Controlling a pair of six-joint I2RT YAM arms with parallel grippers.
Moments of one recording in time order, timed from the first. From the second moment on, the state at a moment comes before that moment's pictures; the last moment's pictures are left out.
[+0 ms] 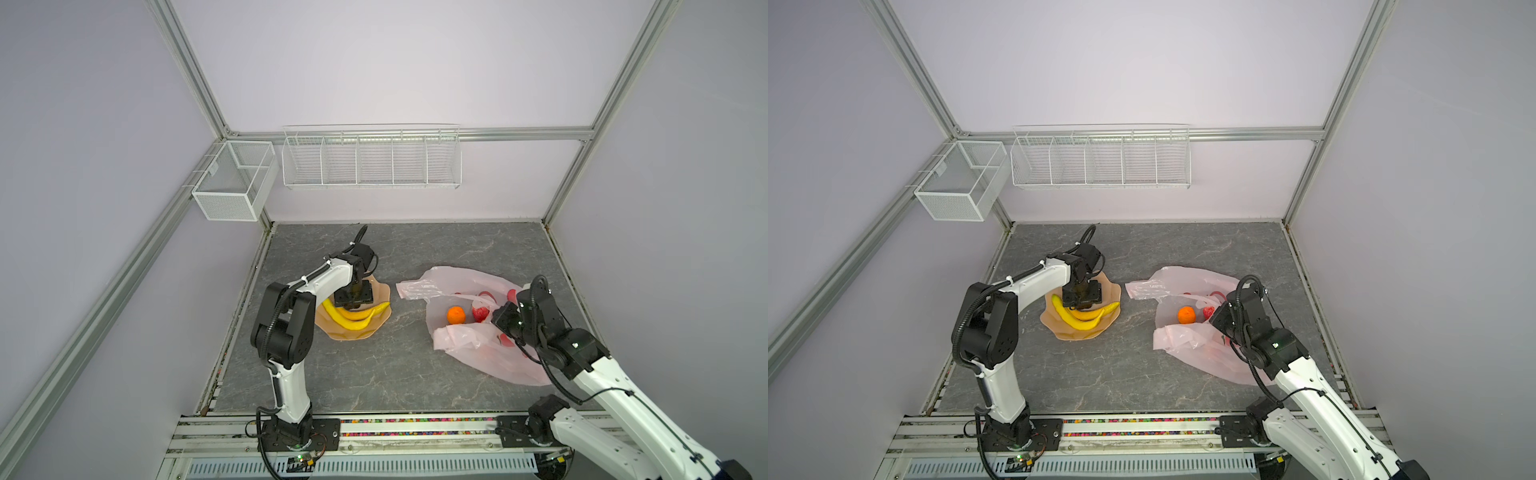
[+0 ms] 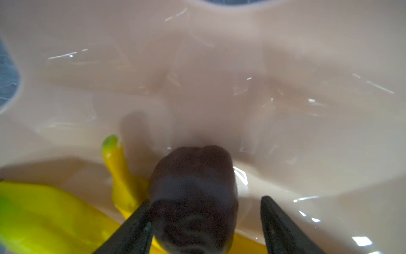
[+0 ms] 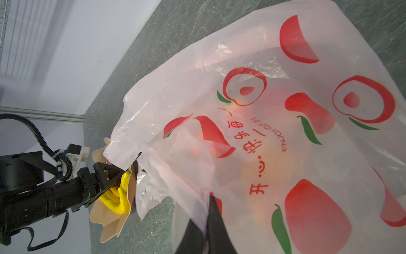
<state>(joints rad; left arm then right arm) -0.44 1.92 1.37 -0.88 -0.13 -0.50 0.48 0.82 0.75 -0.69 0.12 1.02</state>
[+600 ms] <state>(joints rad) -0.44 1.76 1.38 -0.87 -0.08 -0.48 0.48 0.83 0.76 -0.69 0.12 1.01</state>
